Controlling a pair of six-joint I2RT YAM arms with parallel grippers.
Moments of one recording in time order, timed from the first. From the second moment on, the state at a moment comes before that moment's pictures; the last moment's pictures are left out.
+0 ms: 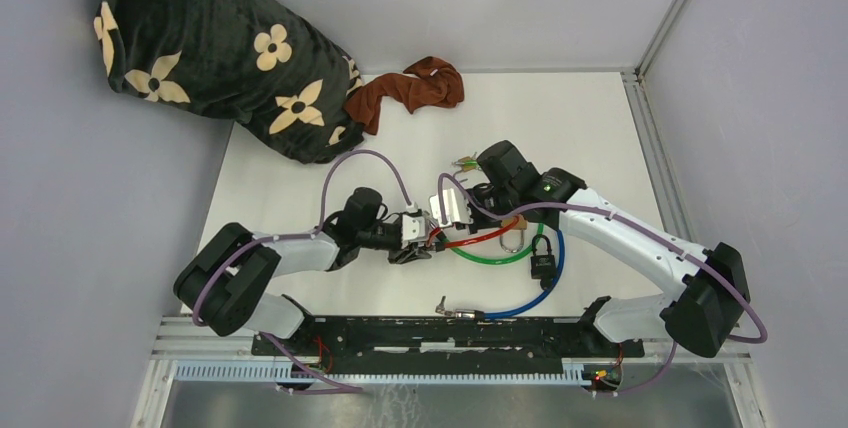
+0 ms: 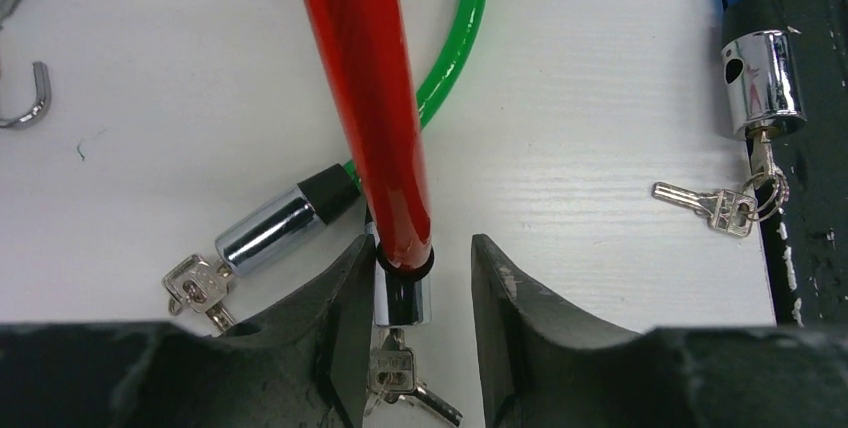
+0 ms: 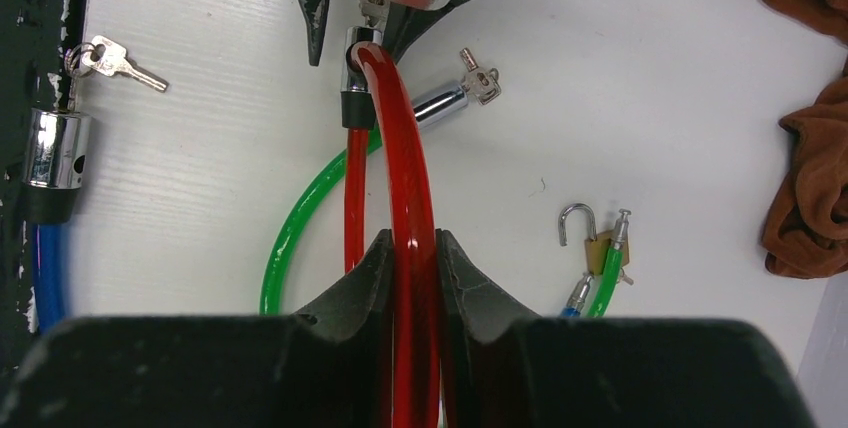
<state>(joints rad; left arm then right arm) -0.63 1.43 0.42 0.41 0.79 0.57 0.78 1.32 1.09 -0.67 -0.42 -0.96</state>
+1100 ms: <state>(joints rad) -0.64 1.26 0.43 0.56 0.69 0.11 0.78 1.10 1.01 -0.44 -0.51 -0.87</state>
